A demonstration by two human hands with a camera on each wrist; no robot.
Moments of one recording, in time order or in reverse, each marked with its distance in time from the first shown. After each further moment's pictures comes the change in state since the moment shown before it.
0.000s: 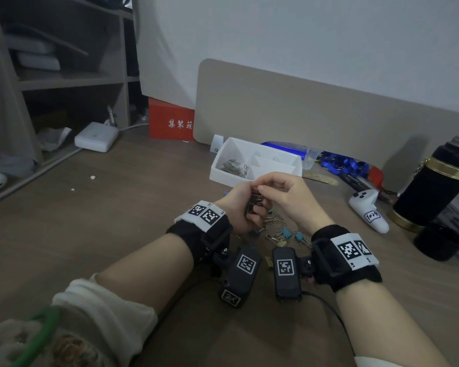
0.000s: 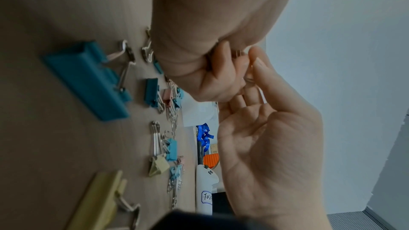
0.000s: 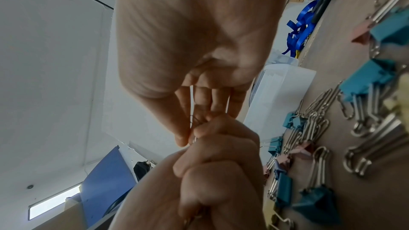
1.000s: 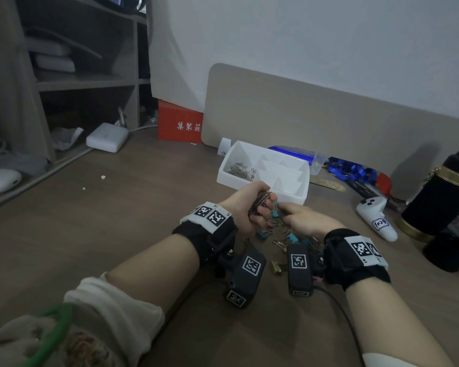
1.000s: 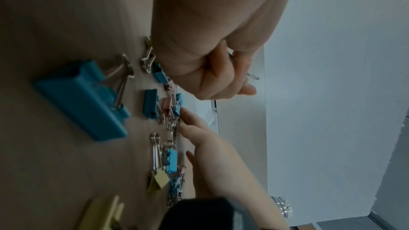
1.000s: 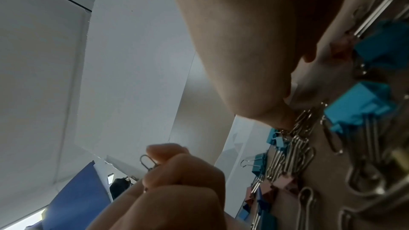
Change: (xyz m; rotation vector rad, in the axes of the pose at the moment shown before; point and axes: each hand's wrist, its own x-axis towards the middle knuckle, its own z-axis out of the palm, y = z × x) left_hand -0.007 0.004 -0.002 -0.006 0.011 -0.007; right_hand 0.017 0.037 -0.021 -0.720 -0.315 0.488
